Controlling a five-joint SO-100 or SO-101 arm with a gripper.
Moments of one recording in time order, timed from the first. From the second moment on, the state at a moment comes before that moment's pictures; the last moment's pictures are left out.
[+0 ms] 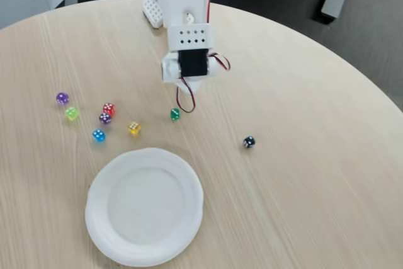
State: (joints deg) arm -6.2 71.9 104.4 91.4 48.4
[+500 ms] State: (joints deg) arm -6.4 77.3 87.5 90.8 51.5
